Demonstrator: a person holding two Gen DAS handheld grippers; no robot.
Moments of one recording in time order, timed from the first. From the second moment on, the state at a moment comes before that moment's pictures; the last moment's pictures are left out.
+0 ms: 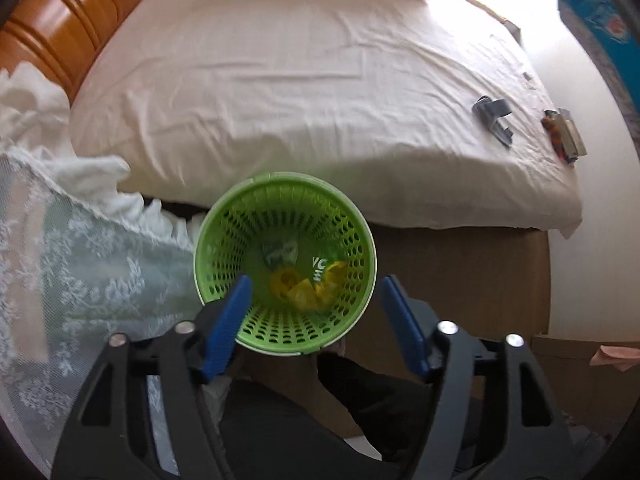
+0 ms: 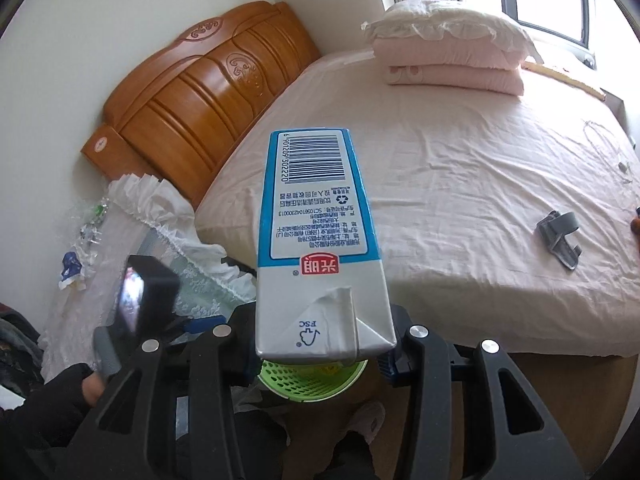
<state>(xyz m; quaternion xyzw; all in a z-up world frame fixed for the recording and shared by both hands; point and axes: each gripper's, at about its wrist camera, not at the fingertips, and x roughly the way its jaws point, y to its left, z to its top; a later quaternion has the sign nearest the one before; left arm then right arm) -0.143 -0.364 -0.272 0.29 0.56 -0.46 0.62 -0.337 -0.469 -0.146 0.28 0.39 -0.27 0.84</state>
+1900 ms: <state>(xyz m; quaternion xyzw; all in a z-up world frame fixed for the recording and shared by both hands) 0.100 -0.037 -0.111 0.09 0.43 -0.18 0.88 -0.053 -0.292 -0.112 0.13 0.45 -0.08 0.88</state>
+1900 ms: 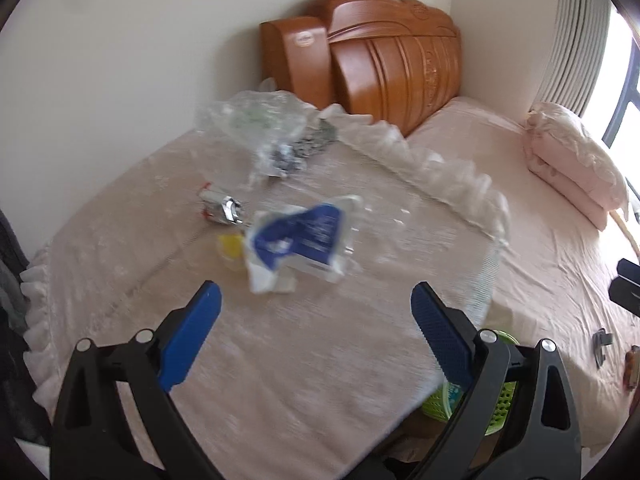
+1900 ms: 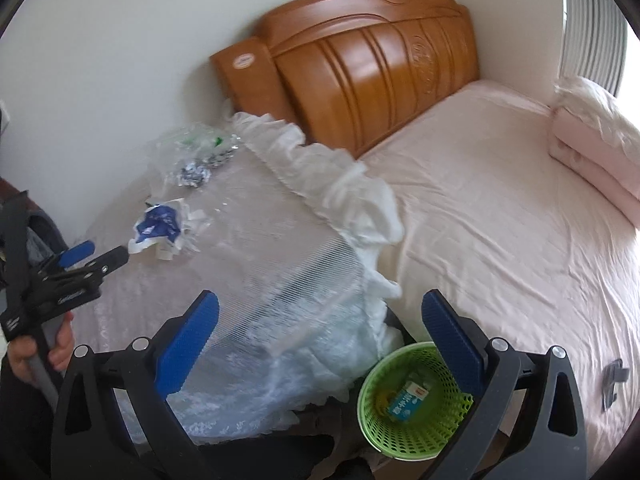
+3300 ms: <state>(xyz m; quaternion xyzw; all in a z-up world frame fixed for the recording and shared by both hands) 0.189 -0.042 -0.139 0.21 0.42 -0.34 0.82 0.032 -0.274 -0.160 0.13 0.51 -0.03 0.85</state>
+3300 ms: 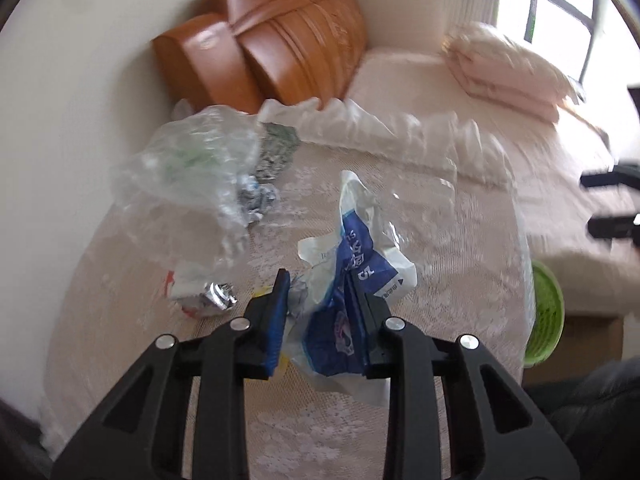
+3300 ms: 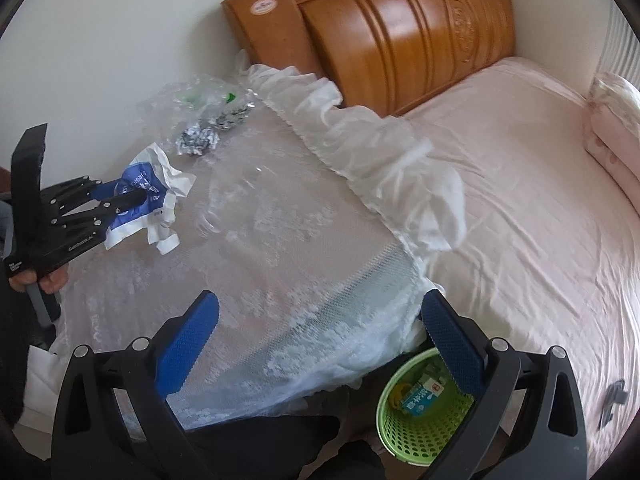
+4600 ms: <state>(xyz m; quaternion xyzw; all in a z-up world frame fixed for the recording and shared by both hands) 0.128 -0.010 -0.098 0.04 0.41 -0.23 0.88 0.112 -0.263 -0.190 0.21 0.49 -0.02 0.85</state>
